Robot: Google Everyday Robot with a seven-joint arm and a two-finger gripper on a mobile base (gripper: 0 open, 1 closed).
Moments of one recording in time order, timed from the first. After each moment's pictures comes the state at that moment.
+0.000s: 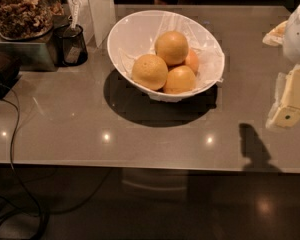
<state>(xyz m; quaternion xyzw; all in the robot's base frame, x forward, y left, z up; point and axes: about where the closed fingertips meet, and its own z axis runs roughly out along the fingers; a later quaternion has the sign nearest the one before) 0.438 -0.217 0.976 -0.60 0.78 -0.03 0.16</state>
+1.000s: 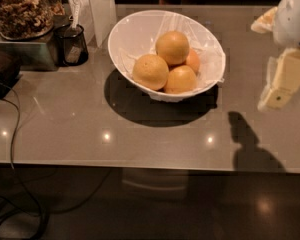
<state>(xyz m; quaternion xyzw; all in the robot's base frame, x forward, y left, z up) 0.472 -0.211 0.983 -0.63 0.75 -0.03 0.18</state>
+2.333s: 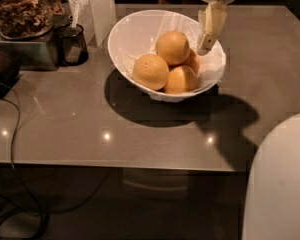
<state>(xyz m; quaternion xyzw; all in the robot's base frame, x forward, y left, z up) 0.634 -0.103 0.993 -0.75 0.62 0.05 0.24</state>
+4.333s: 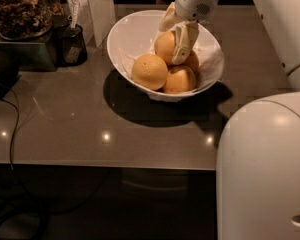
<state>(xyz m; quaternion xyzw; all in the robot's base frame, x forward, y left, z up) 0.667 -0.063 0.938 -0.76 0.60 0.09 0.22</state>
